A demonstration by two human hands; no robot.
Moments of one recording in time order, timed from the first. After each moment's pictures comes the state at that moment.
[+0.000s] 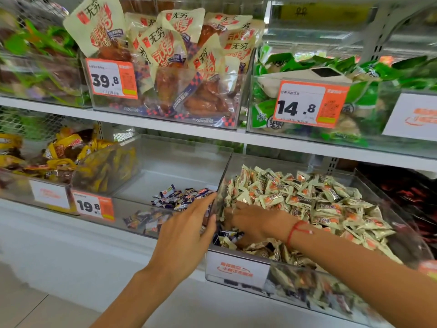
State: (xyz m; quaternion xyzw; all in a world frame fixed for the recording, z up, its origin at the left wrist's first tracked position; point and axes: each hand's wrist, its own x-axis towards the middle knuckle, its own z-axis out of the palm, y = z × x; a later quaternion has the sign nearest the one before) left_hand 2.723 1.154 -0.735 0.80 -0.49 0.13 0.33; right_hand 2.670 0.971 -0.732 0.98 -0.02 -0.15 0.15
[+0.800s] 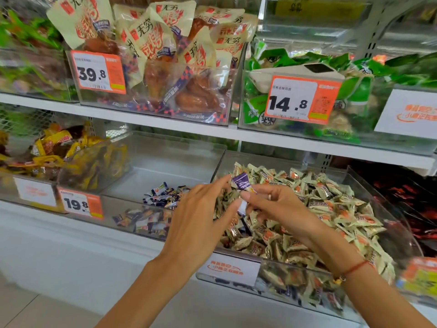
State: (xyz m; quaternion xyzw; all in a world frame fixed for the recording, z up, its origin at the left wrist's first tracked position) left_hand 2.705 1.127 -0.721 0.73 -0.51 0.13 0.43; right_hand 2.596 0.983 -0.693 0.78 -0.17 0.21 -0.57
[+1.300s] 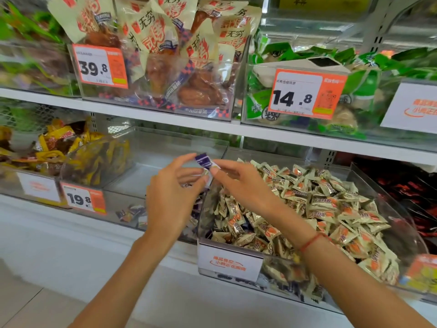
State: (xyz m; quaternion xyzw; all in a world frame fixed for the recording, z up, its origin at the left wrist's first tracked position) left_hand 2.745 1.129 -0.712 0.70 -0.36 0.08 0.61; right_hand 2.657 1.007 -0.685 0.87 -0.09 0.28 -0.40
